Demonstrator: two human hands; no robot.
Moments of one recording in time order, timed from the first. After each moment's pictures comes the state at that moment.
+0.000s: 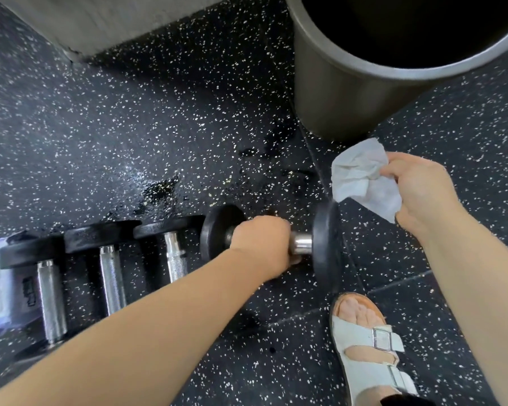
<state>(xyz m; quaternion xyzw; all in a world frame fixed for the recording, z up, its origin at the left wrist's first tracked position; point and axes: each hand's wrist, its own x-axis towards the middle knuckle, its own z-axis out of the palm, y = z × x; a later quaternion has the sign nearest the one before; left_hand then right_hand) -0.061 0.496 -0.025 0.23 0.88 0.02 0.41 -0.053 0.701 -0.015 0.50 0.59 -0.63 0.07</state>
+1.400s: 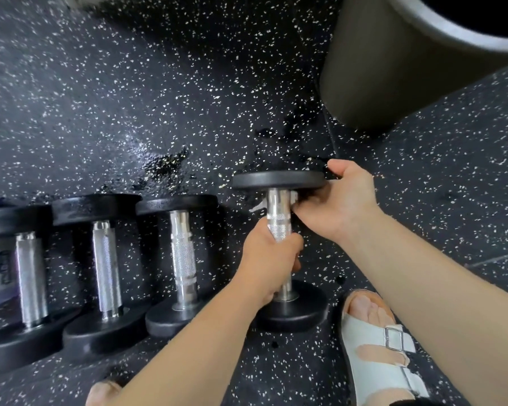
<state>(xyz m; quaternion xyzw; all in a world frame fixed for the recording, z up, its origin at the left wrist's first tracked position) -0.017 0.465 -0.048 -0.27 0.67 0.57 0.40 -0.072 0.579 -0.019 0.51 0.10 -0.84 0.13</state>
